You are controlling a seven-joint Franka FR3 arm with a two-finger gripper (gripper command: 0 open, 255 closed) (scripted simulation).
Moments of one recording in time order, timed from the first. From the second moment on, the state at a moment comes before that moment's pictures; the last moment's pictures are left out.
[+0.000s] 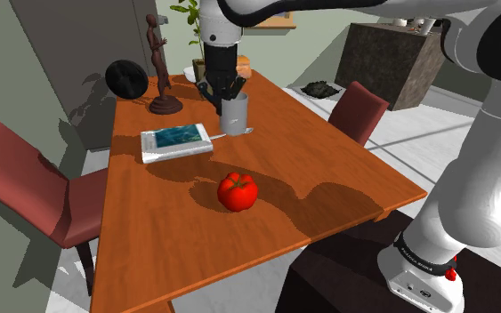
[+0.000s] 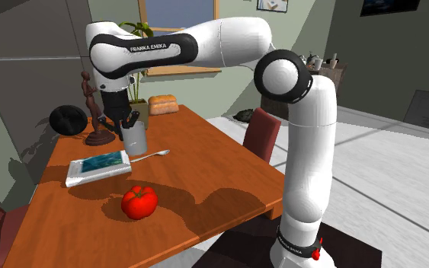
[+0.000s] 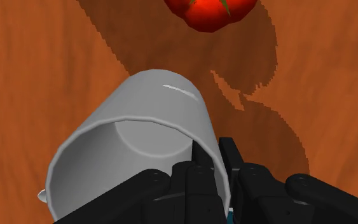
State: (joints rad) arm 0.13 0.15 0.35 -1.53 -0.08 1.70 0.70
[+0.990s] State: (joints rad) arm 0.13 0.17 0.35 -1.71 -0.09 1.90 0.72
